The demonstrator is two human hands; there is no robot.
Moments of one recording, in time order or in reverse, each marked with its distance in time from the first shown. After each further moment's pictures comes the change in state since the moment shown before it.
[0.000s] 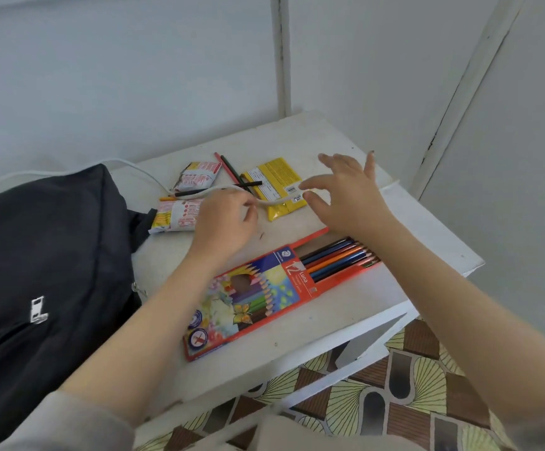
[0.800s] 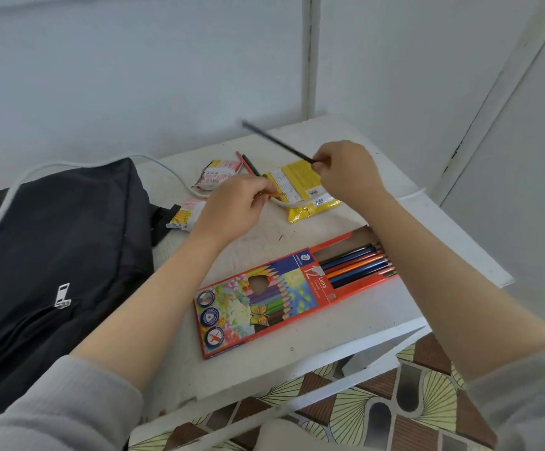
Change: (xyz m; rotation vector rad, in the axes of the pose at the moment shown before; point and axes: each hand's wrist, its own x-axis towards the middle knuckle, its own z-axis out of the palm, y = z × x) left_hand 0.016 -0.018 -0.019 -0.071 -0.044 0.157; right_hand 0.064 -0.015 0.012 0.195 0.061 0.118
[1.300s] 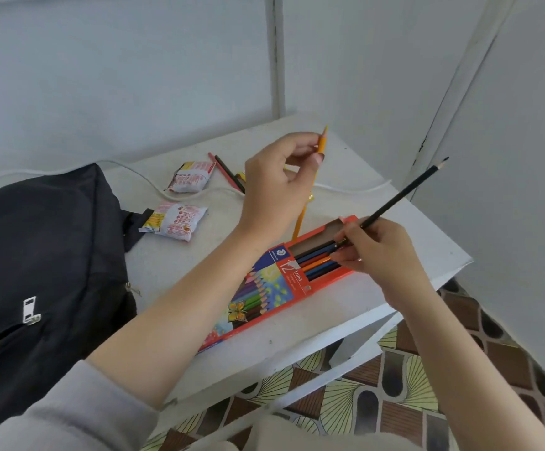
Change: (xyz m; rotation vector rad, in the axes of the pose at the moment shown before) left_hand 0.016 0.115 0.012 -0.664 0.401 -0.041; right_hand -0.141 0.017 -0.035 0.816 0.000 0.640
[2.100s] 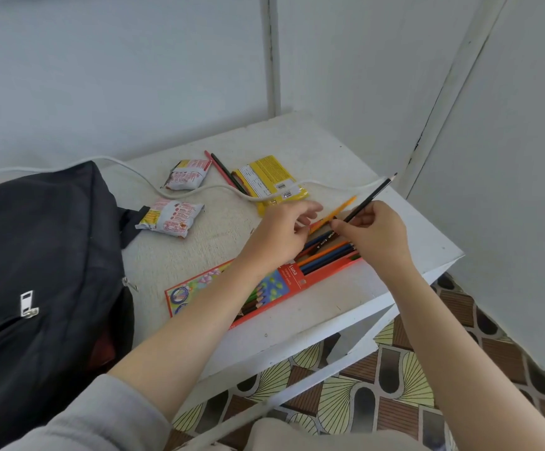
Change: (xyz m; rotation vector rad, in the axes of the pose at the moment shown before) left_hand -0.043 -0.051 0.008 0.262 -0.500 -0.123; right_hand 0.034 0.019 -0.006 -0.303 0.165 -0.195
